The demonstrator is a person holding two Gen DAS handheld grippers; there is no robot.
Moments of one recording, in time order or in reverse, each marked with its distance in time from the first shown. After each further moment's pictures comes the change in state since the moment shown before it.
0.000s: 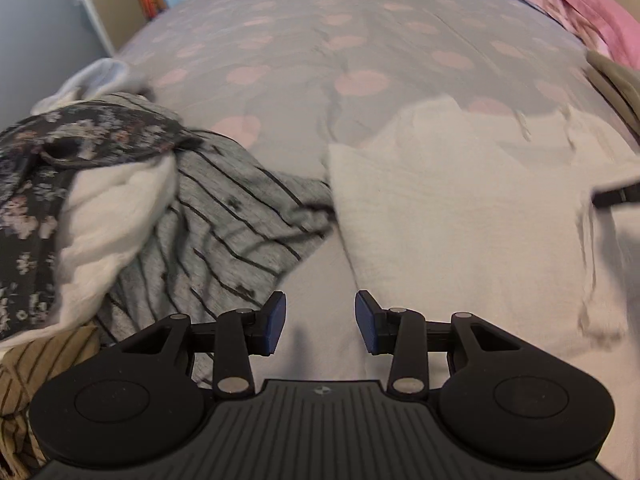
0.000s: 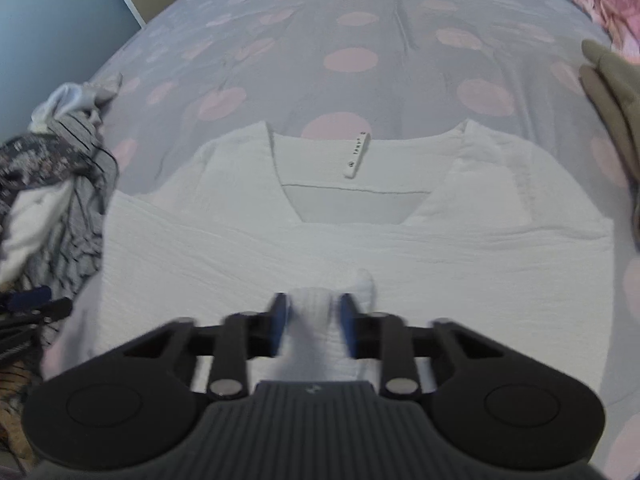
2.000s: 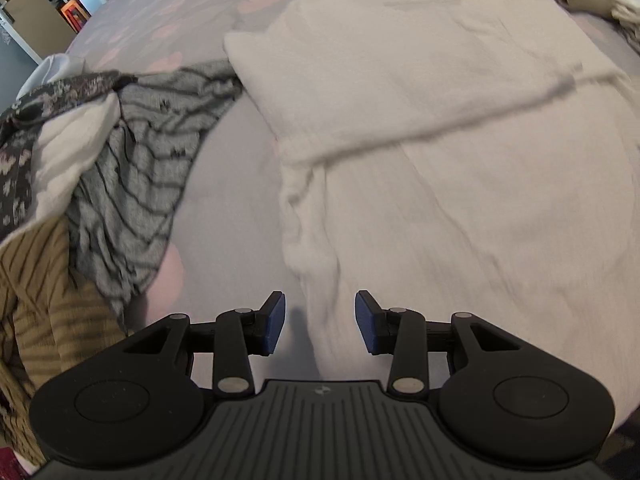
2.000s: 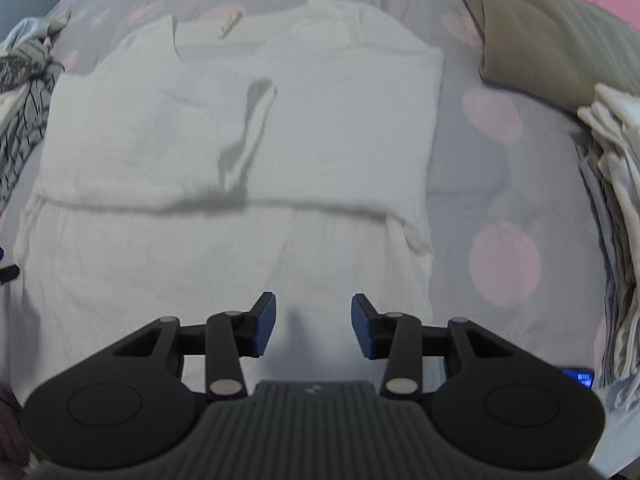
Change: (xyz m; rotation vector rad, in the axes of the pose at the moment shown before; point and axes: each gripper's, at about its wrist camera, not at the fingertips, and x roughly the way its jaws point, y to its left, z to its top) left arm -0.037 -0.036 -0.114 0.259 0.141 -0.024; right arm -0.080 -0.082 -0.135 0.025 0.208 -0.186
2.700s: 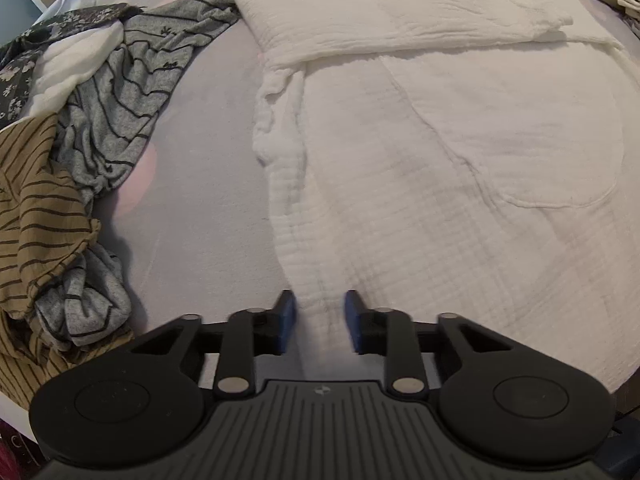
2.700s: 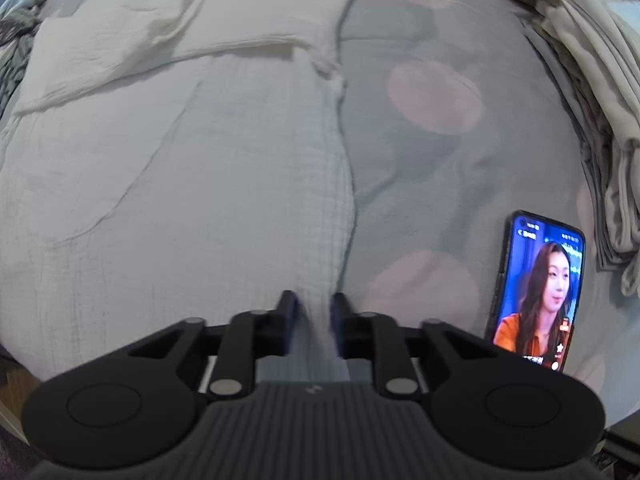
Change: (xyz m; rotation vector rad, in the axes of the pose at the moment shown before) left arm 0.002 -0.021 -0.048 -0.091 0.056 -0.026; right arm 0.006 -0.053 -0.097 0.008 0.061 0.009
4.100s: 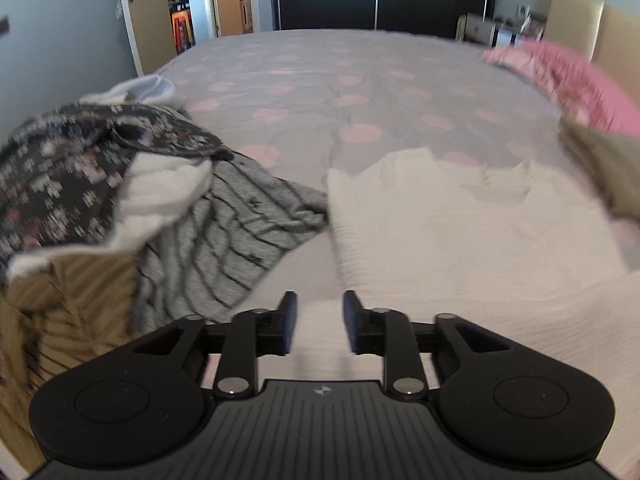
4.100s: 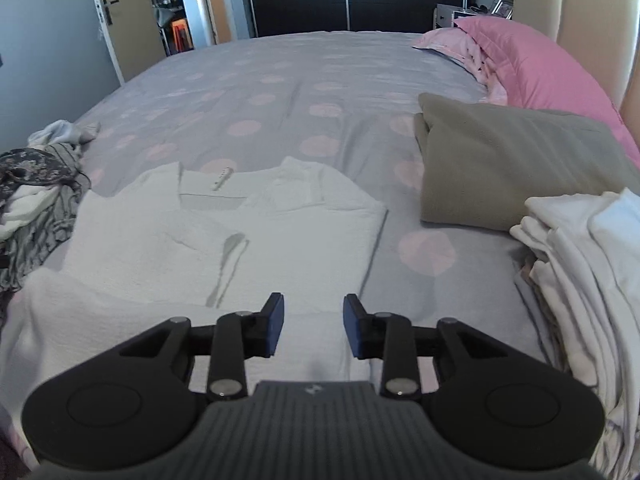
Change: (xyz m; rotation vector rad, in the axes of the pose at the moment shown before) left arm -0.055 0.051 0.084 -0.330 -0.429 -0.009; right arm -0.088 0.001 0.083 -0.028 -0.542 0.040
